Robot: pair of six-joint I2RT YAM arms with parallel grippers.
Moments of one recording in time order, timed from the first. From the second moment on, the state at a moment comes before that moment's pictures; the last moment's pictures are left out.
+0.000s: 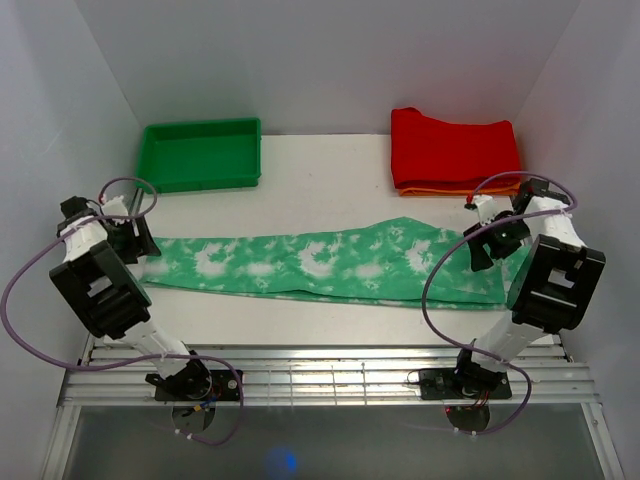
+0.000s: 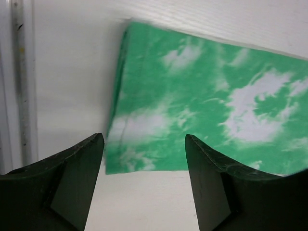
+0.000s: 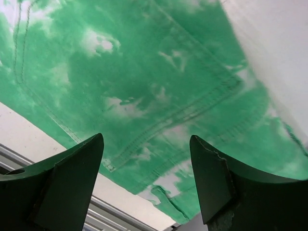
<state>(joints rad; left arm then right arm) 0.61 1.71 1.23 -0.72 0.42 0.35 -0.34 1.66 1.25 -1.02 -0.37 -0.97</state>
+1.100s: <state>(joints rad) 0.28 1.62 1.40 -0.67 0.74 0.54 0.02 1.82 1.64 -0.80 -0.62 -0.68</state>
